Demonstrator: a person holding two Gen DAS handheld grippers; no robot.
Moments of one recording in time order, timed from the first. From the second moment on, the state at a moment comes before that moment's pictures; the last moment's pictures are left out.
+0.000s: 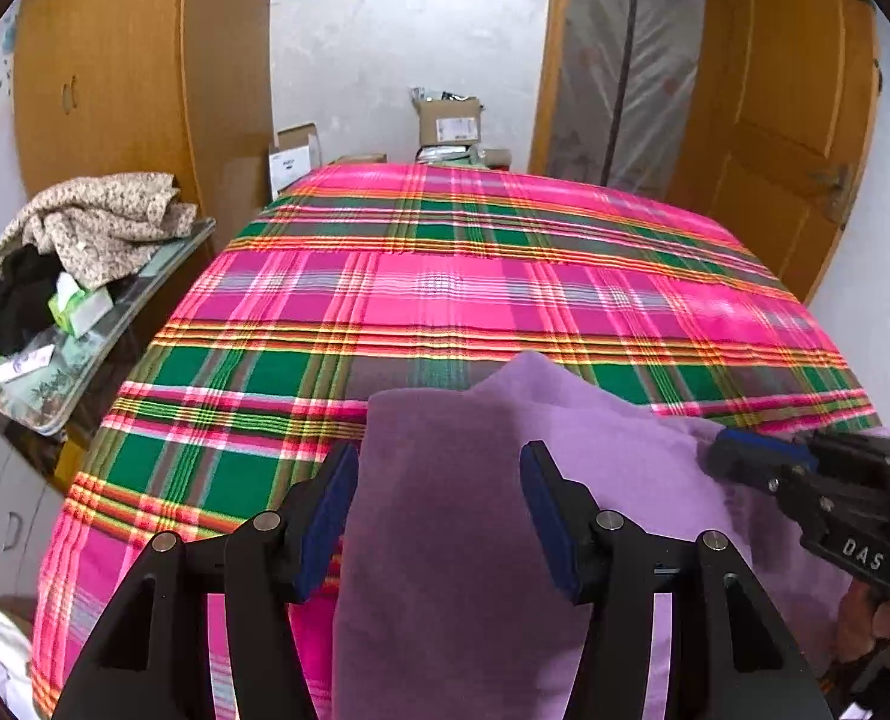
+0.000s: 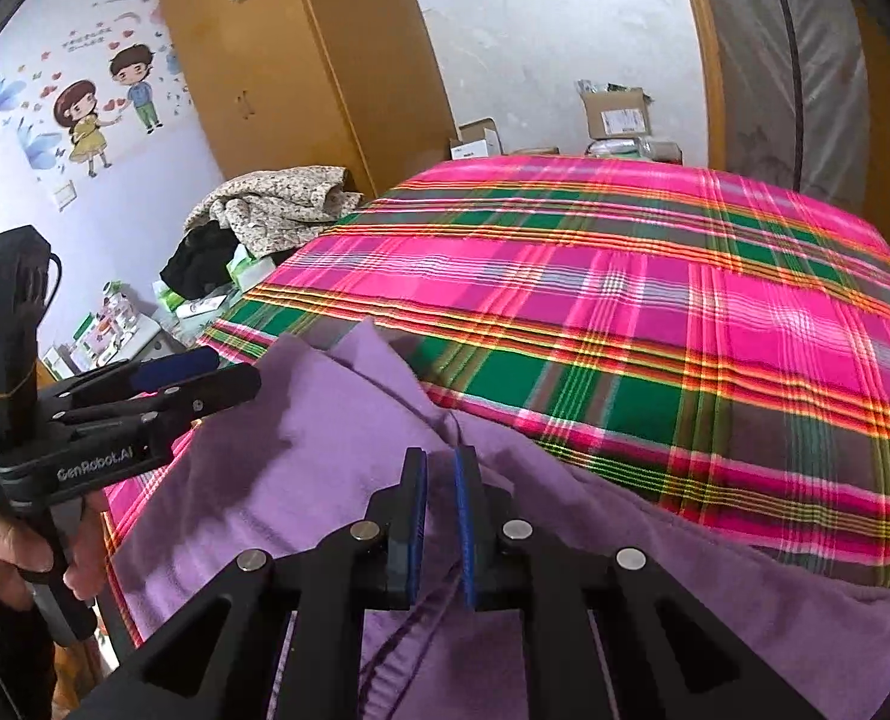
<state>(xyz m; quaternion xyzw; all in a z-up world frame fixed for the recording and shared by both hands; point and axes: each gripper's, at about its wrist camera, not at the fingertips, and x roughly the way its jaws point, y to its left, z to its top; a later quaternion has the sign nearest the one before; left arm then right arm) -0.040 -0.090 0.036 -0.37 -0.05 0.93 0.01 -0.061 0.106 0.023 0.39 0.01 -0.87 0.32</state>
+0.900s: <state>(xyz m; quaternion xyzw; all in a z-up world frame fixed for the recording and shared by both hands) -0.041 -0.073 0.018 -0.38 -0.04 0.92 0.00 -0.053 0.153 0.014 0.41 -0.10 -0.84 0.34</state>
